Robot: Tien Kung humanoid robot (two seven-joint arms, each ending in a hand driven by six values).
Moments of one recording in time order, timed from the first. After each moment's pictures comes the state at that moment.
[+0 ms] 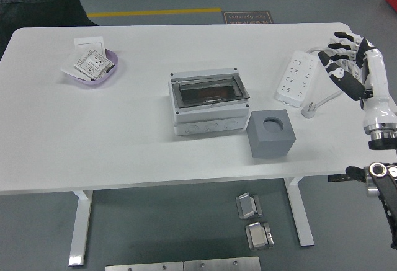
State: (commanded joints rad) left arm 0.09 0.06 -1.55 -0.18 1.62 -0.06 0.27; right arm 0.04 -0.24 1.53 1.46 -1.40 -0.29 0.32
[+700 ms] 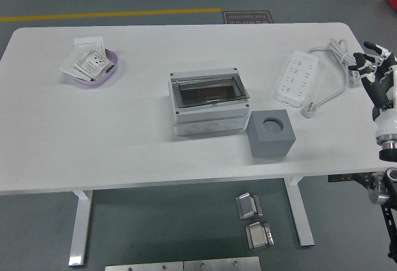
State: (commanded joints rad) left arm 0.13 0.06 -1.55 -0.18 1.61 -0.05 0.28; right arm 0.06 -0.24 1.50 1.43 -1.24 -0.28 0.33
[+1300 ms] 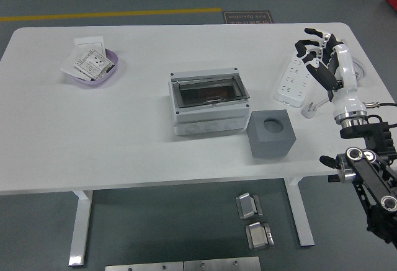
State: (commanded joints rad) left arm 0.13 0.04 -1.56 -0.18 1.62 -0.05 0.28; right arm 0.25 -0.23 1.29 1.35 -1.32 -0.30 0.28
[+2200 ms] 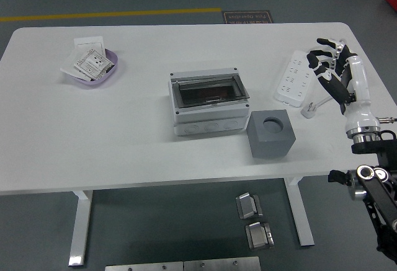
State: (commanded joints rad) left arm 0.12 0.04 -1.55 -0.18 1.61 -0.06 0.28; right arm 0.06 -0.23 1.40 1.50 -1.36 -0.31 0.26
